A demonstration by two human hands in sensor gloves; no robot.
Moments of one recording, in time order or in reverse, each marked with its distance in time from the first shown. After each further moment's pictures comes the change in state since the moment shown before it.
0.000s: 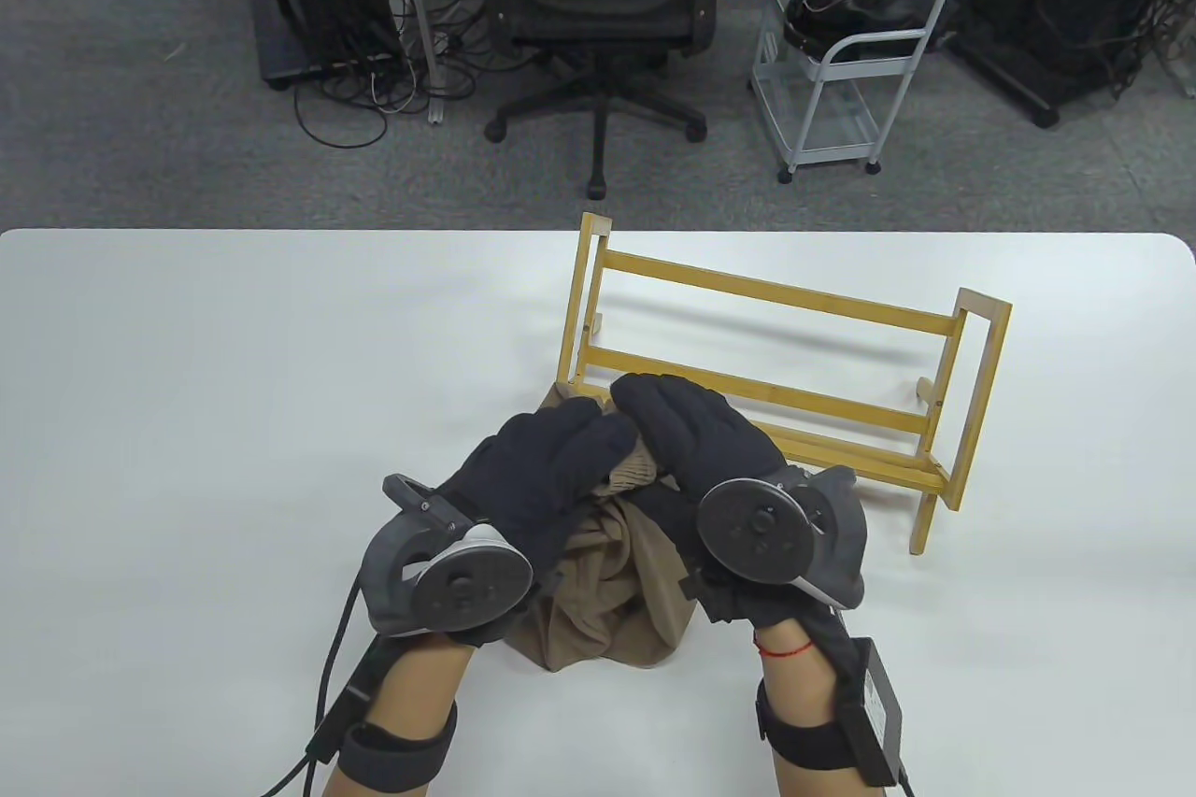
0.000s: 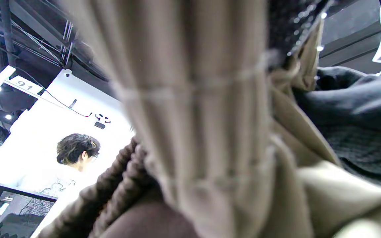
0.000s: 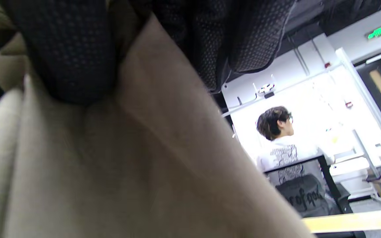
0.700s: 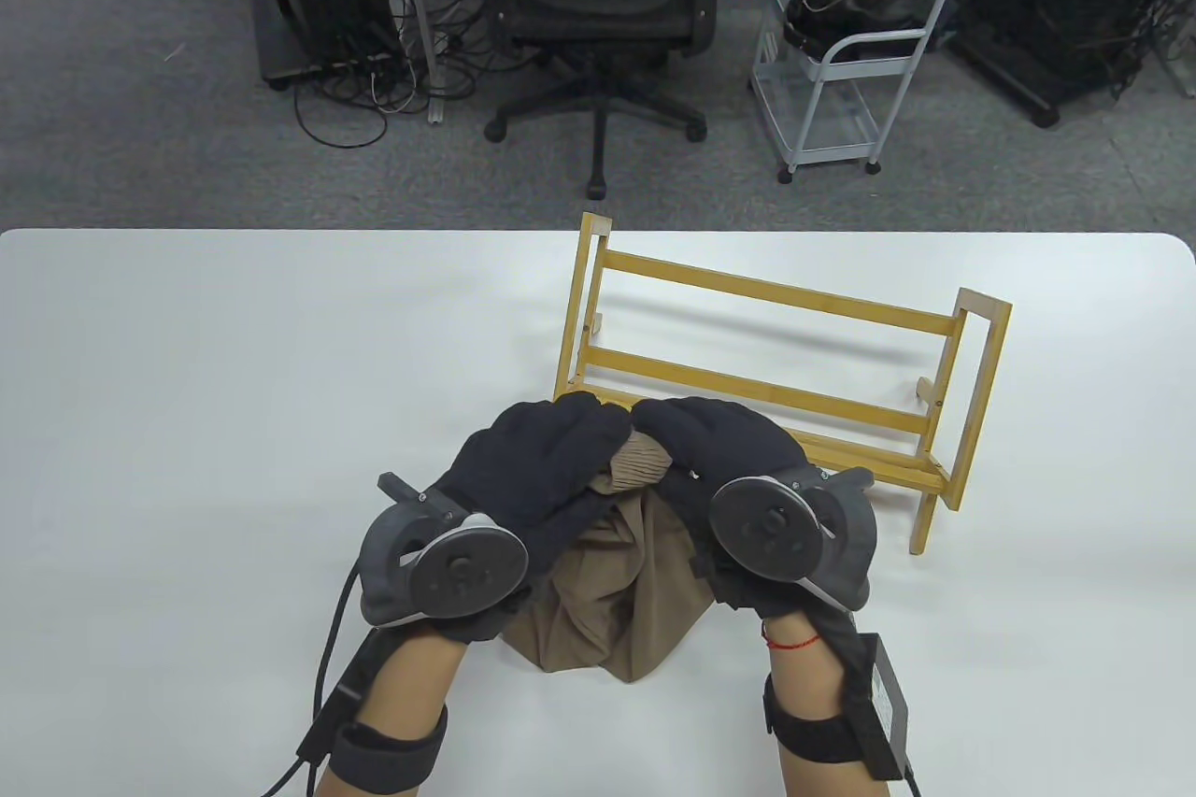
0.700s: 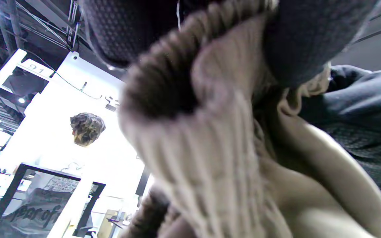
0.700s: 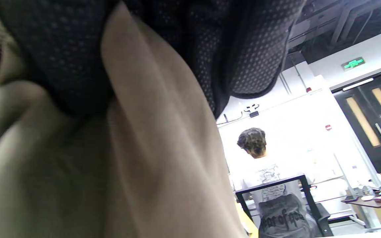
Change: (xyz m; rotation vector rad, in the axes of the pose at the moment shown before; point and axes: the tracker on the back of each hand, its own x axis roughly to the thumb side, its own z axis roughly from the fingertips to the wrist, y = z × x) left_hand -0.014 -0.004 0.004 -0.092 0.045 -0.017; right_hand -0.012 -0.001 -0.001 -0.061 0.055 0.067
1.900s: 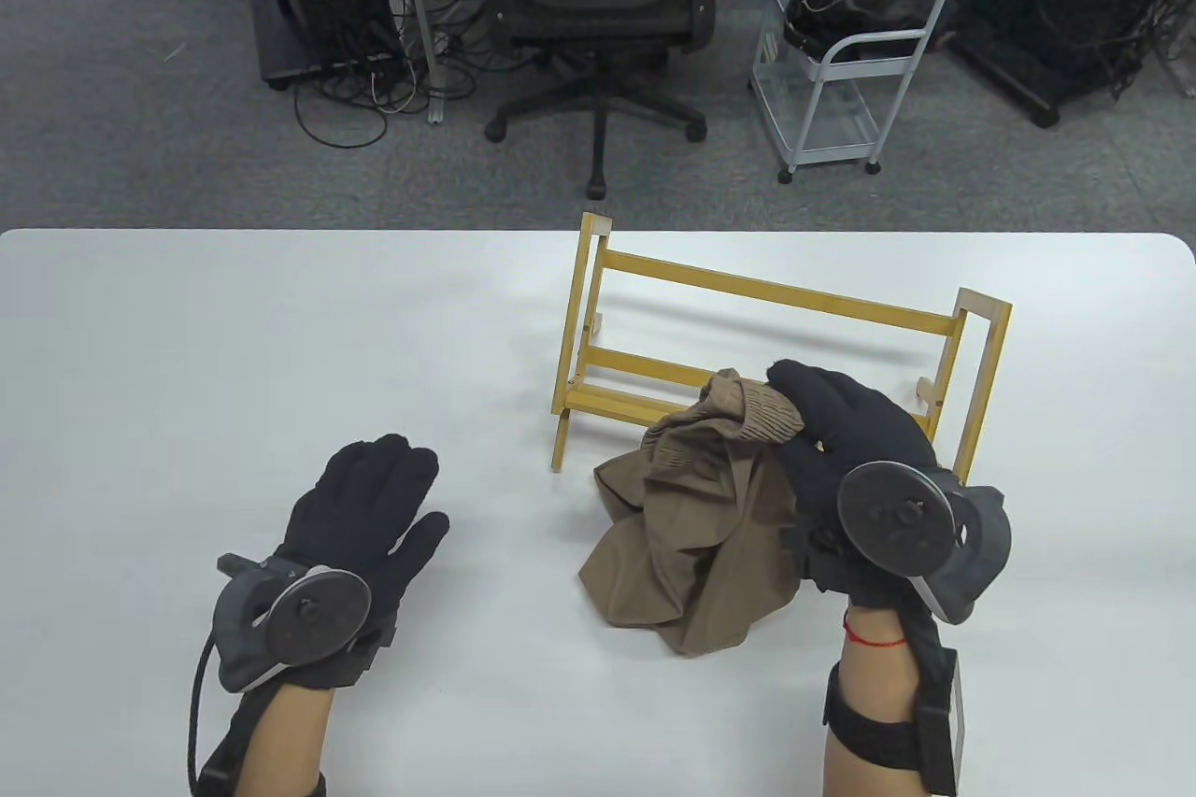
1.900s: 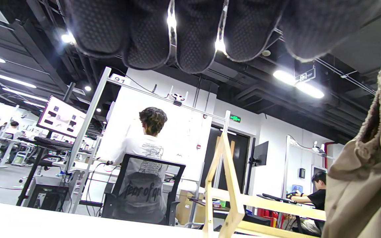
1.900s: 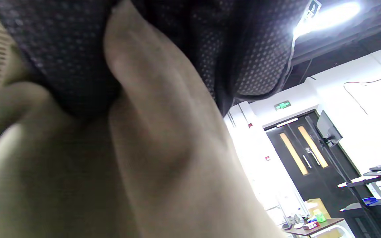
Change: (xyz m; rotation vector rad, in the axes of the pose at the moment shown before) left_hand -0.097 0.004 0.108 -0.061 0.235 -0.183; right_hand -0.064 -0.048 0.008 -0.169 0.221 0.072
